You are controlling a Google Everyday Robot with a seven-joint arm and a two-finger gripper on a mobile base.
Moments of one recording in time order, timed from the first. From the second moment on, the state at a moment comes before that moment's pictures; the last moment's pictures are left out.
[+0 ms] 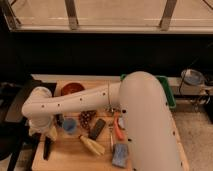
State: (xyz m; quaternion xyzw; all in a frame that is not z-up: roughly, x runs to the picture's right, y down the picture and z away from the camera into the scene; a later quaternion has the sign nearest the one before) arm -0.311 0.236 0.729 -0.23 -0.34 -0.55 0.73
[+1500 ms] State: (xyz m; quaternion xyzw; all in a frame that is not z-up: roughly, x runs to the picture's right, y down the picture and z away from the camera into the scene) arm -0.273 0.243 0.807 -0.27 -0.35 -0.49 0.75
